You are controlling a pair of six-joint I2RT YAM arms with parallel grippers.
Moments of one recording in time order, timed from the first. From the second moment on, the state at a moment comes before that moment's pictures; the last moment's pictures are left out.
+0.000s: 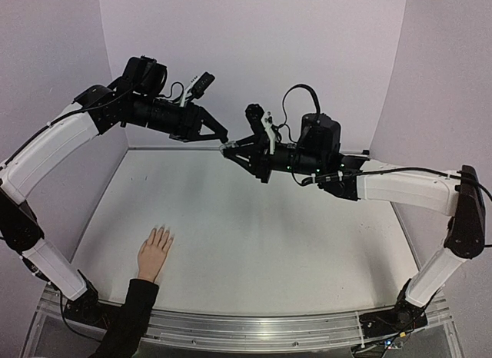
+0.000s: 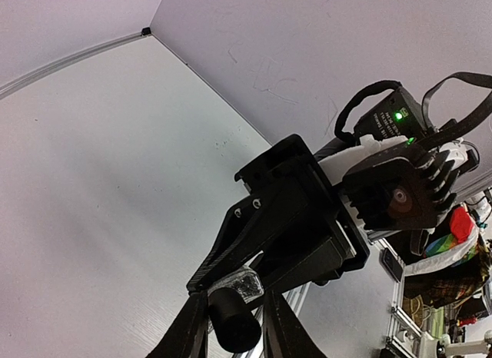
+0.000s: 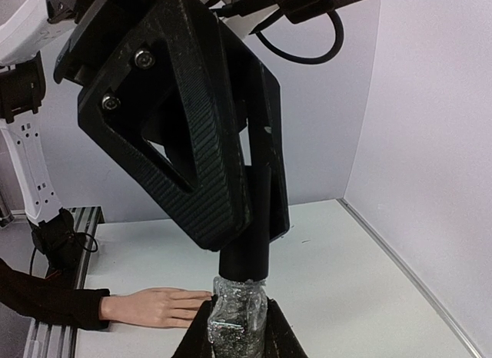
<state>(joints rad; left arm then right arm) -0.70 1.55 1.77 -0.73 0.63 -0.31 0.86 1.63 1.28 0.32 -0.44 -0.11</state>
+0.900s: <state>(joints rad) -0.70 1.55 1.79 -0.73 0.55 -0.32 0.86 1.64 1.29 0.32 -0.39 -0.10</state>
